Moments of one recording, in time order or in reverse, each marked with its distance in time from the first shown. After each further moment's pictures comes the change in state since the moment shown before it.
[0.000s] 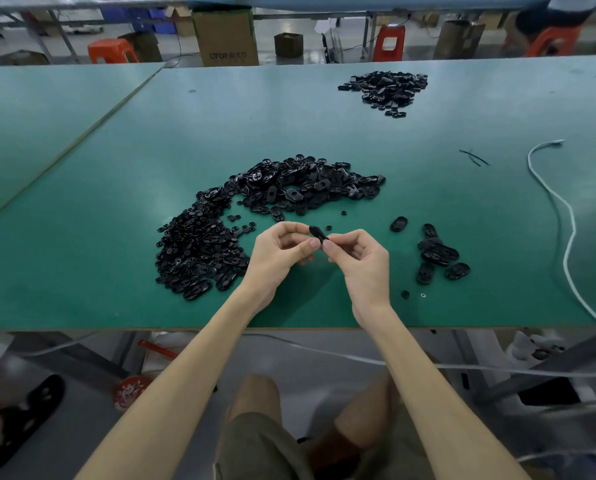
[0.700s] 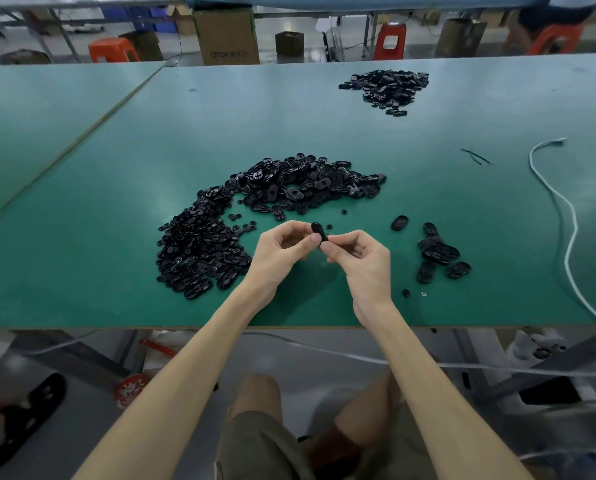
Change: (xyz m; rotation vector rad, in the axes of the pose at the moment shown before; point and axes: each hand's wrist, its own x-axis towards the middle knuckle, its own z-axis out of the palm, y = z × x) left_hand 0.001 0.001 0.001 0.058 -0.012 0.010; right_hand 0.000 -0.003 -0.002 0.041 -0.026 0.033
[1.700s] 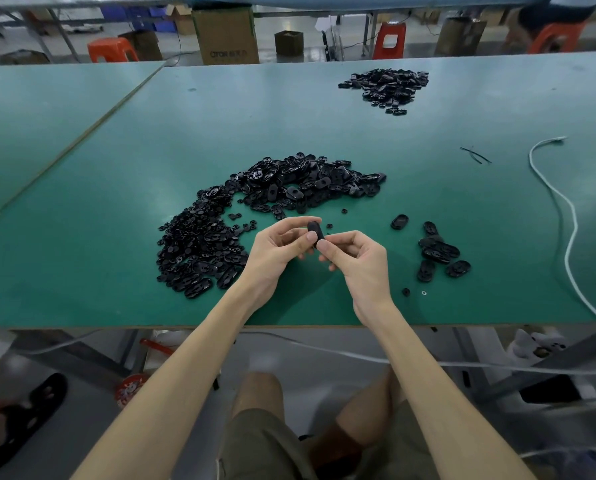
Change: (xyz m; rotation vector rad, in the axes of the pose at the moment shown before) left_hand -0.001 0.000 -0.008 -0.112 -0.094 0.016; right_hand -0.003 -0.003 0.004 0.021 -0.063 0.006
